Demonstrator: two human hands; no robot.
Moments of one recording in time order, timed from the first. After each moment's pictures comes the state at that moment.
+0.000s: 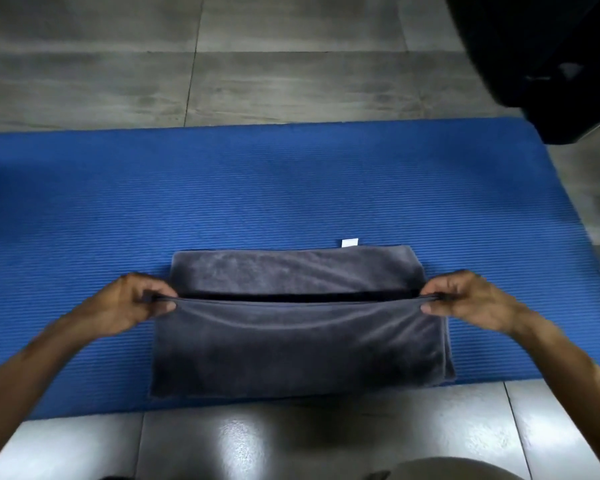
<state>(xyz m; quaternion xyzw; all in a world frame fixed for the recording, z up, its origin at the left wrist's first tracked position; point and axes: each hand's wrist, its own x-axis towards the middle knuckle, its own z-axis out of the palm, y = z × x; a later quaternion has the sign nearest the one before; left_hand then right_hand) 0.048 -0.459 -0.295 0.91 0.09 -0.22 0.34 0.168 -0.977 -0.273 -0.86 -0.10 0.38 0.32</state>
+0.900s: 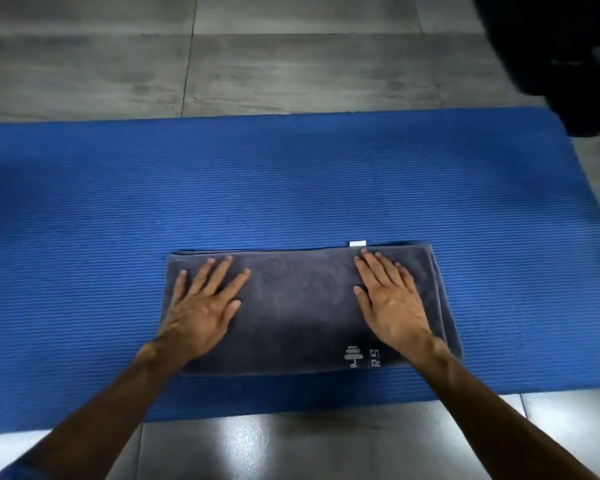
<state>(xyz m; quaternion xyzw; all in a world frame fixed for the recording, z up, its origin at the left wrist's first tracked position) 0.057 -0.541 -0.363 0.98 -0.02 -0.17 0.07 0.142 -0.868 -0.359 -0.96 -0.21 0.16 0.03</state>
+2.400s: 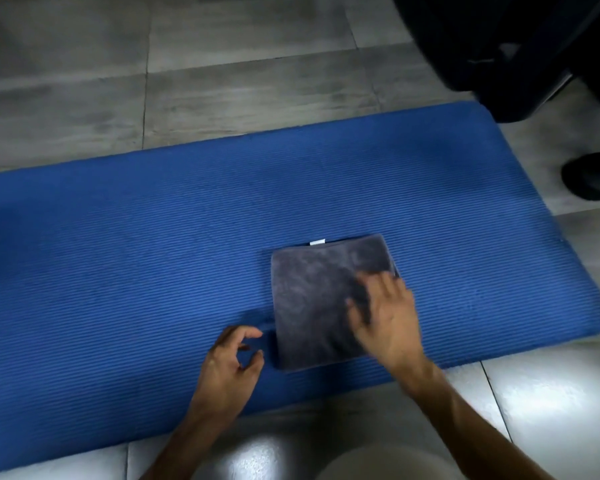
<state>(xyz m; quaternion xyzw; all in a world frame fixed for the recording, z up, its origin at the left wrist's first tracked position) 0.010 -0.660 -0.316 0.89 0.14 -0.06 0.44 0.093 -0.903 -0.318 -0.98 -0.09 -0.05 0.17</state>
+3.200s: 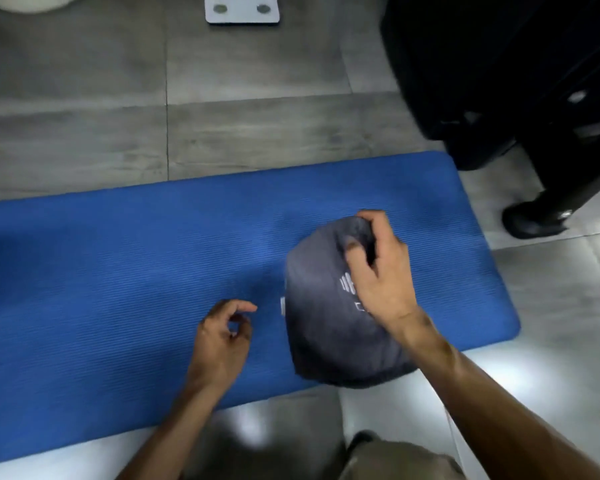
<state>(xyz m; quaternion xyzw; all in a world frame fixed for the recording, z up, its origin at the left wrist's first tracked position) 0.065 -0.619 -0.161 0.84 0.20 -0.02 0.51 0.165 -0.832 -0.065 -0.89 -0.05 -0.03 0.45</state>
